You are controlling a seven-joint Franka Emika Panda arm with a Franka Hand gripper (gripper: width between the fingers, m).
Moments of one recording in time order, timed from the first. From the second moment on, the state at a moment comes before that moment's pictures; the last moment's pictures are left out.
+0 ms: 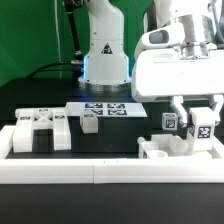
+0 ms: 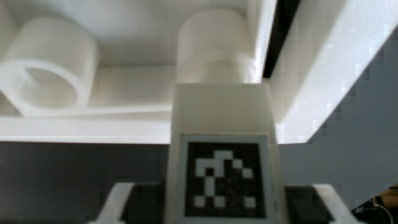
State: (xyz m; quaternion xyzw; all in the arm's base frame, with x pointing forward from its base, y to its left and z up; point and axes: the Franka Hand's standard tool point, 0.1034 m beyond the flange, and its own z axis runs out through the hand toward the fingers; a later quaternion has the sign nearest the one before) arm 0.620 0.111 0.072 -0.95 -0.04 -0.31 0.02
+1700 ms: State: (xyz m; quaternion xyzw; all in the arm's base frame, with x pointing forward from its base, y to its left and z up) arm 0.615 0.106 0.094 -0.96 -0.04 -0.26 0.02
